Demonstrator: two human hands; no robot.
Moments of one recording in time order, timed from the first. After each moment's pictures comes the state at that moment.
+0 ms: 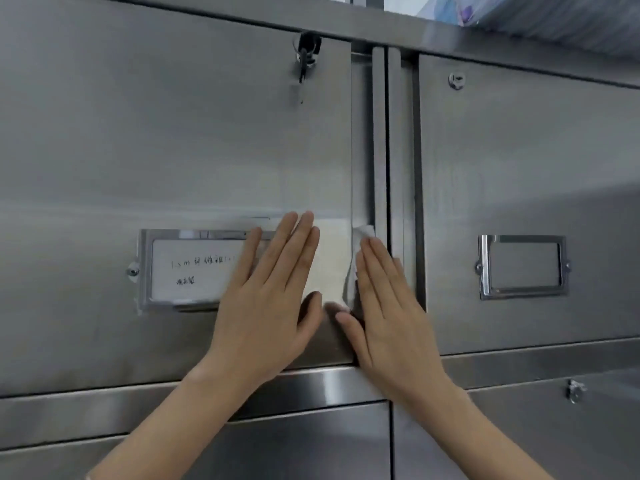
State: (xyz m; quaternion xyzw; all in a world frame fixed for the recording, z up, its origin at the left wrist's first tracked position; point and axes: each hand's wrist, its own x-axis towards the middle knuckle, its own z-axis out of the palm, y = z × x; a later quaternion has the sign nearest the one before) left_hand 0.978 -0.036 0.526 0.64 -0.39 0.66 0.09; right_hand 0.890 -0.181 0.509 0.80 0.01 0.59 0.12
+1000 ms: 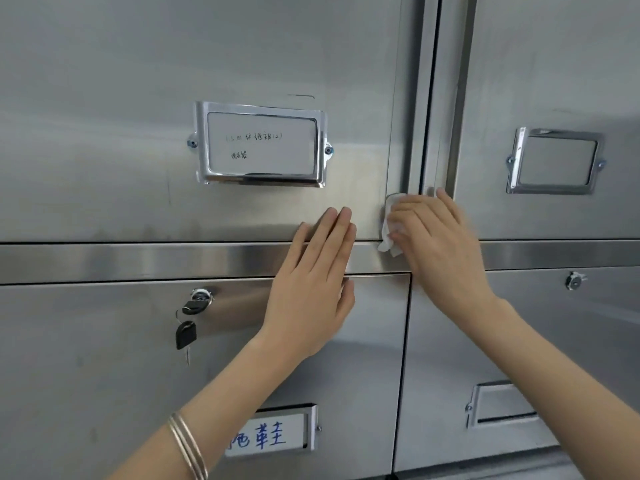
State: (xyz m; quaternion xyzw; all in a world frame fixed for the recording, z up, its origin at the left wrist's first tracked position) left_hand 0.951 -0.022 0.414 0.72 -0.41 0.56 0.06; right_hand 0.864 -0.189 0.463 0.75 0.06 0.63 0.21
